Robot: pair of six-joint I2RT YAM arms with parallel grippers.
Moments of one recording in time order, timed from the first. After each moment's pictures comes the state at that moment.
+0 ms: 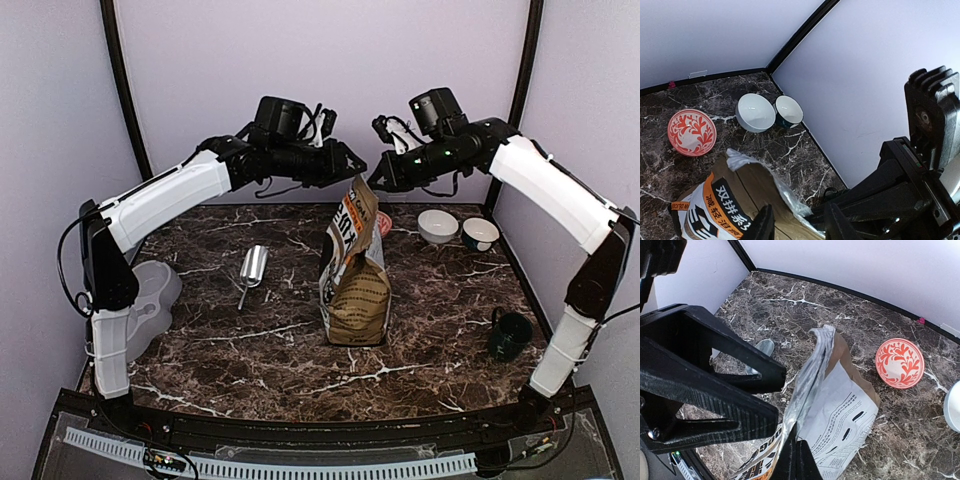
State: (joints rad) left arm -0.76 2.04 2.13 -0.45 0.31 -0.61; right arm 0.62 1.73 1.90 -0.86 -0.21 0.21
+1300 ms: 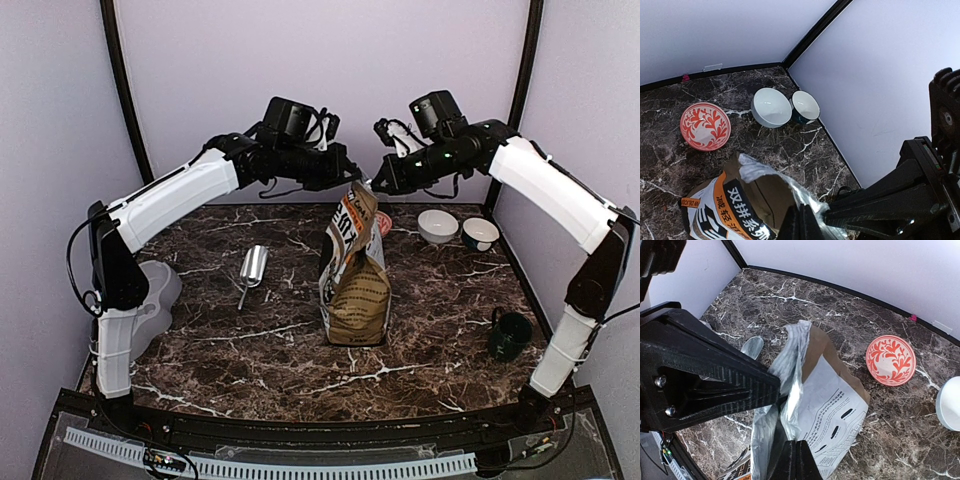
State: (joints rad) left arm -0.77 2.10 2.23 -0.56 0.24 -0.59; right arm 0.61 1.73 1.88 -0.86 -0.19 0.18
